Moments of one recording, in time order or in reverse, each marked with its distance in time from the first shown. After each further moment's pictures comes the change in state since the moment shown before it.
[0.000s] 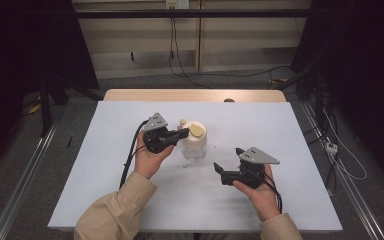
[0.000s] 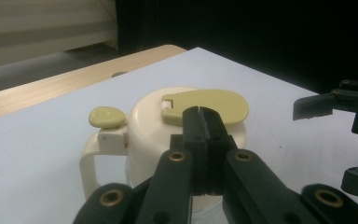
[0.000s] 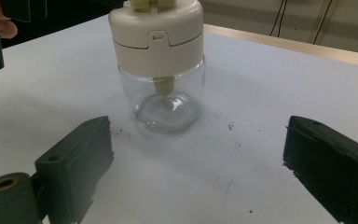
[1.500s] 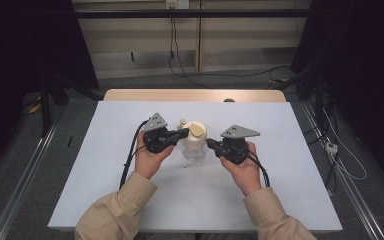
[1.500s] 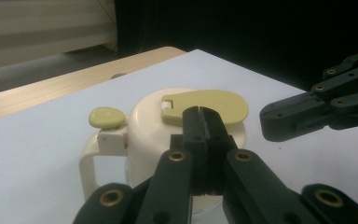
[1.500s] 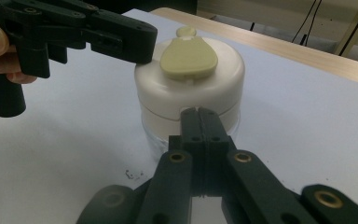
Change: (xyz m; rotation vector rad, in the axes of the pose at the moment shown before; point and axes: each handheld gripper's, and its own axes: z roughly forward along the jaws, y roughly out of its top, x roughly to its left) left arm 0.001 -0.001 0.000 -0.012 -0.004 -0.004; right arm 0.010 0.059 0.038 0.088 0.093 -0.035
